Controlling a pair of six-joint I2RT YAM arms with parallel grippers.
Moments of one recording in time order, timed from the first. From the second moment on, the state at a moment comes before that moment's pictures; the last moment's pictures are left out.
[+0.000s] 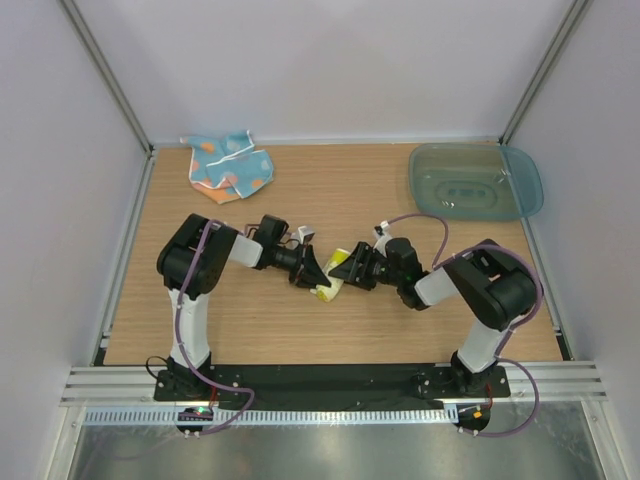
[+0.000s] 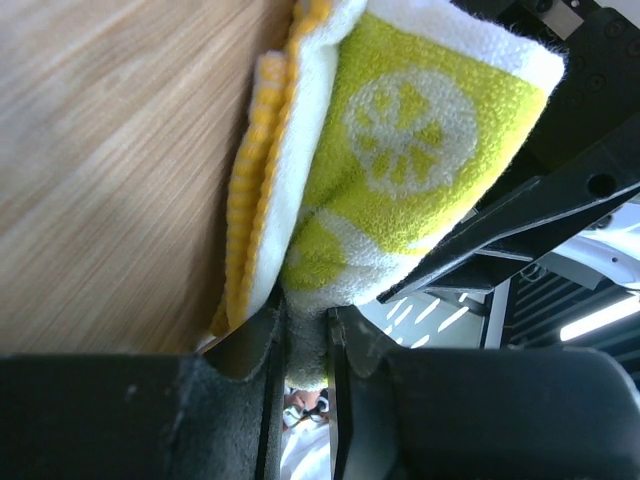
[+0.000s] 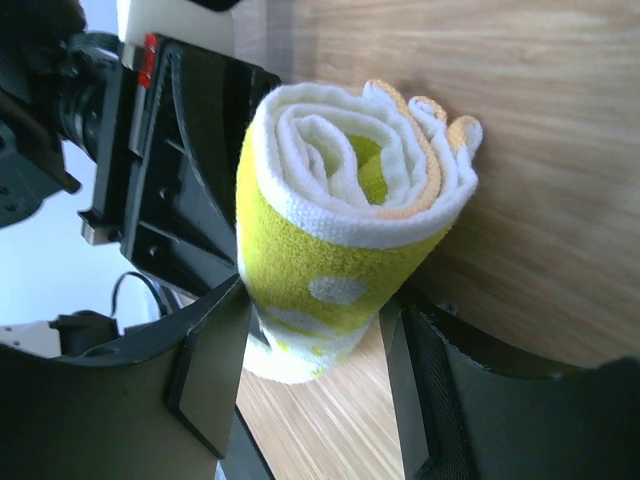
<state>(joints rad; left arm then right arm) -0.43 2.07 0.91 0.20 1.12 -0.86 0.54 1.71 0.45 0.77 -0.43 0.95</state>
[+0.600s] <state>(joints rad) -0.43 2.02 0.90 0.13 1.05 -0.86 0.56 1.84 0.44 0.99 -0.38 1.03</state>
